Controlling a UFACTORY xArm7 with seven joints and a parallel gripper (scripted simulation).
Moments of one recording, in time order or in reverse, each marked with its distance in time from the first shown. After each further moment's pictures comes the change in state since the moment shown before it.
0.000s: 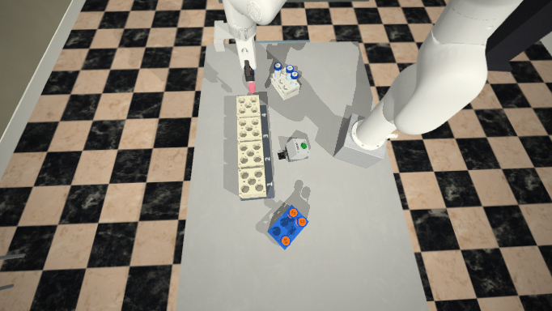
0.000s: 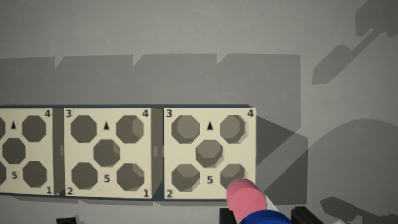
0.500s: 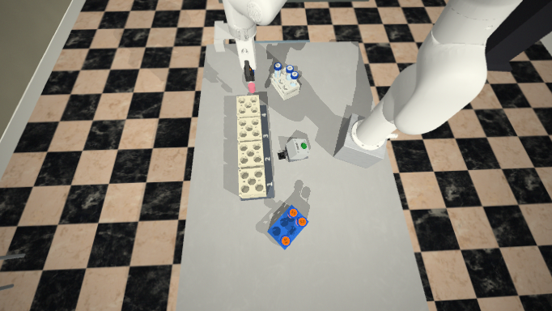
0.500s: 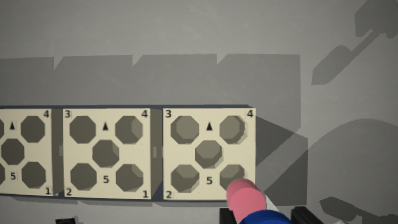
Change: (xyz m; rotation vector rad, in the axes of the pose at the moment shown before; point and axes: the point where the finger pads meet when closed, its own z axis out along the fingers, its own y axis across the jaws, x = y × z) arm 0.000 0.001 0.001 -0.001 0.001 0.000
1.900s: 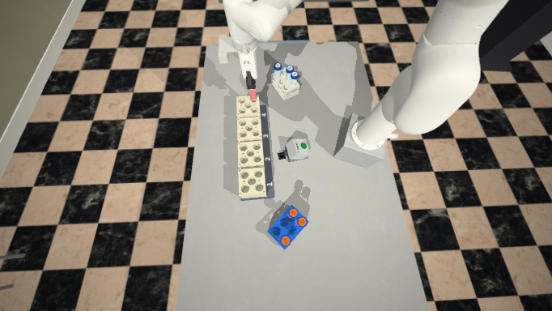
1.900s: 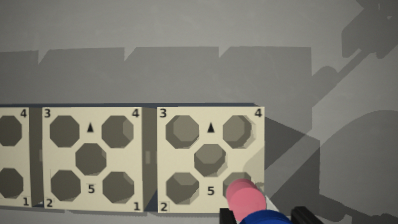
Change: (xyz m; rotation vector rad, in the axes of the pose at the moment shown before) arm 0.000 0.000 0.041 0.001 -0.001 0.000
